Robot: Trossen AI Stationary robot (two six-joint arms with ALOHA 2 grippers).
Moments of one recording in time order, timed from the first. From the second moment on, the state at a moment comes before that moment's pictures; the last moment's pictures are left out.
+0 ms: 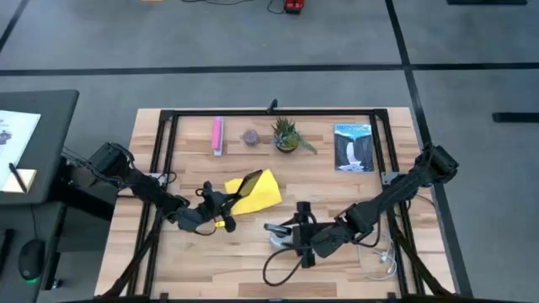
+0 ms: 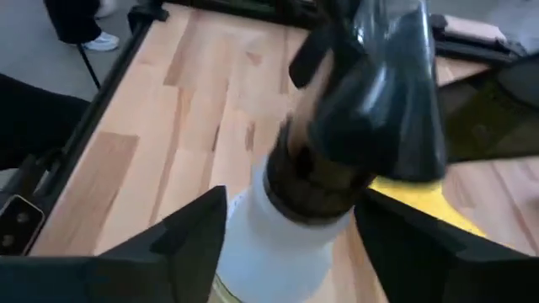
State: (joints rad) left arm -0.58 1.56 0.37 0.98 -1.16 -0.26; right arm 0.56 1.65 1.19 -0.17 0.51 0.15
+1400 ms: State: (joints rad) left arm -0.58 1.56 0.37 0.98 -1.15 -0.23; right arm 0.58 1.71 1.41 -0.59 0.86 0.92
